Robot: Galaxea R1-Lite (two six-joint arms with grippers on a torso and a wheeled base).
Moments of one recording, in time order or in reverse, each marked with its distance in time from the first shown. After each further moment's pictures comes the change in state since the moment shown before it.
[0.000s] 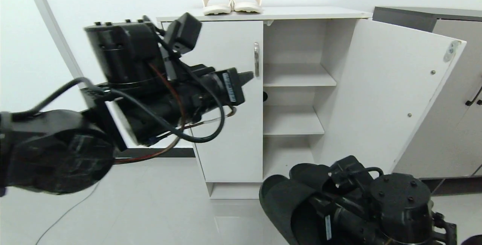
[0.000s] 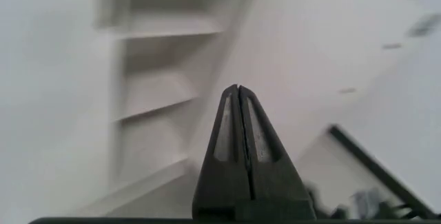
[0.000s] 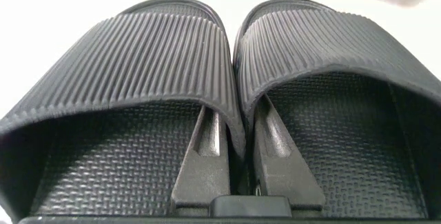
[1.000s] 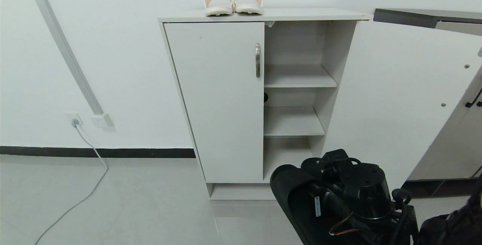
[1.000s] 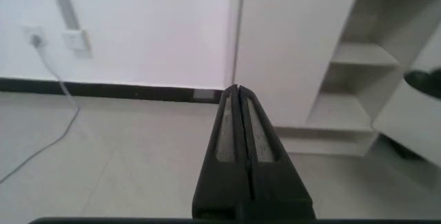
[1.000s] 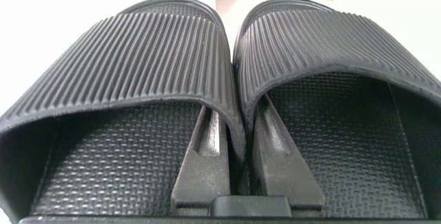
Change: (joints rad) left arm 0.613 -1.556 1.004 0.614 0.121 0.231; right arm -0.070 0.146 -0.086 -0.001 -0.117 0.000
